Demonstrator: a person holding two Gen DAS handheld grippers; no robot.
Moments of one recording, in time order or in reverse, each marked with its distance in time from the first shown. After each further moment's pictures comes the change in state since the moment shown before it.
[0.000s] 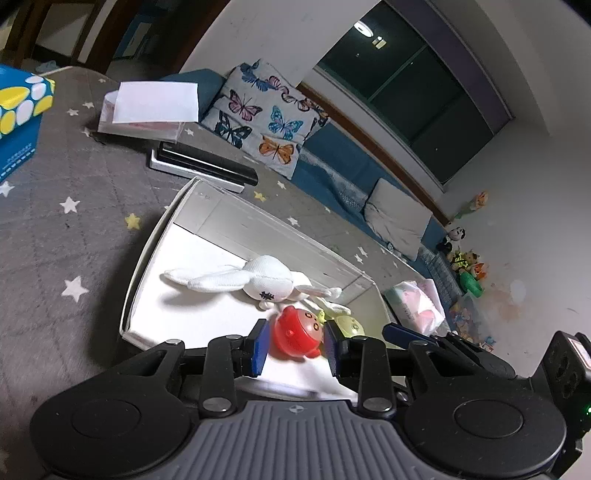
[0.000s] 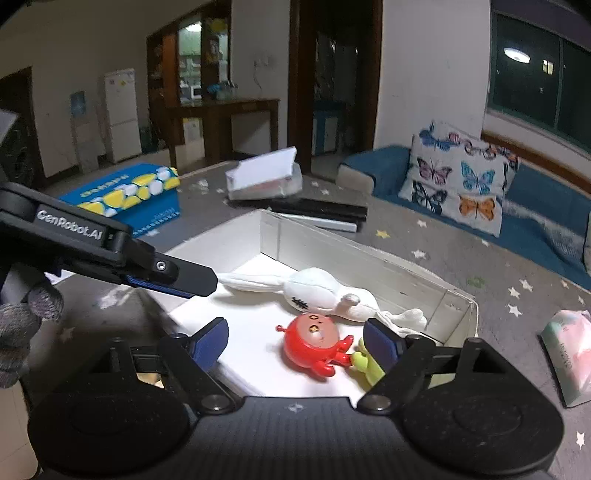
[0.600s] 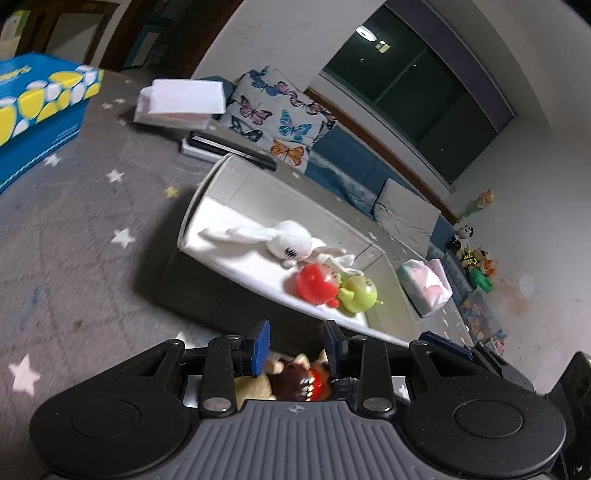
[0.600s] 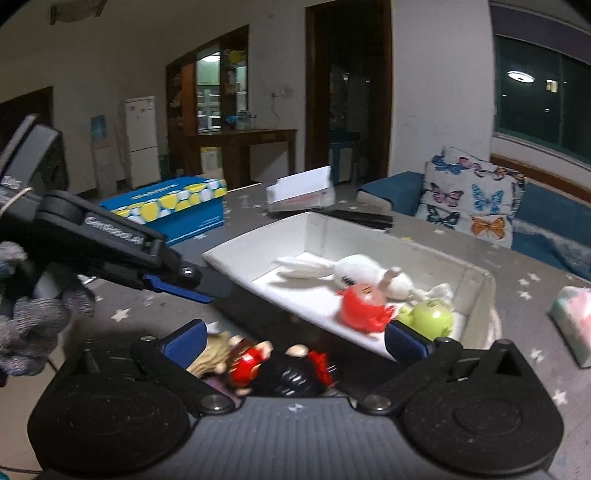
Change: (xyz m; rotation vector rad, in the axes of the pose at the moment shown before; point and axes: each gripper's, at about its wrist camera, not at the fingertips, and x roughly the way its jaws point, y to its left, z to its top) left arm -0.037 0.017 -0.051 -0.005 -0.012 0.050; right arm -0.046 0.041 -0.052 -0.002 -0.098 0.063
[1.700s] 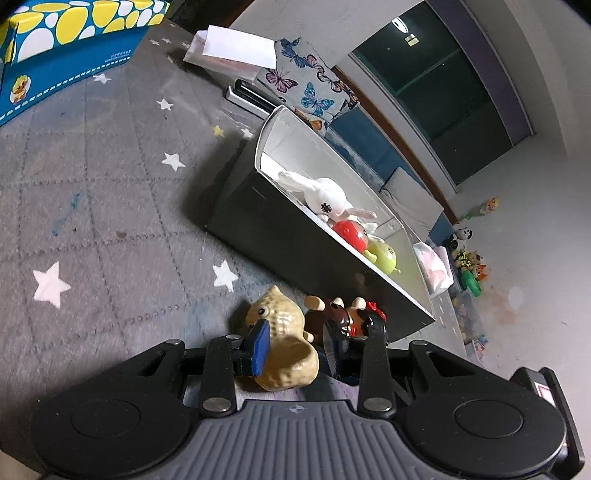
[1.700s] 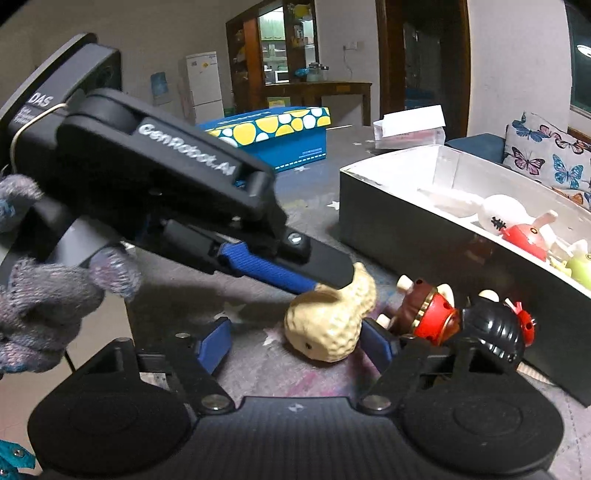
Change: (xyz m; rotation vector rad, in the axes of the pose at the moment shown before) left arm -0.011 0.041 -0.026 -0.139 0.097 -0.051; right arm 0.062 0.077 -0.036 -0.053 0.156 0.207
